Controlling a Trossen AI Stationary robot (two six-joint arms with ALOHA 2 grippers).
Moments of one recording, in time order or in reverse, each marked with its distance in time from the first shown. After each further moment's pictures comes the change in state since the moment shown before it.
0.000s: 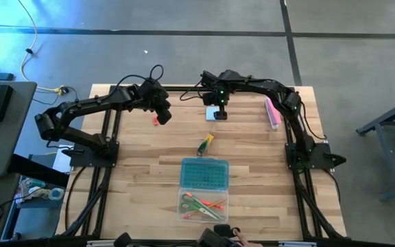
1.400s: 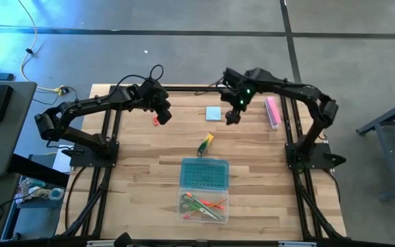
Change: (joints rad) left arm 0.000 0.000 0.000 0.001 0.000 0.000; right arm 0.043 -0.466 -0.290 -0.088 -0.235 0.534
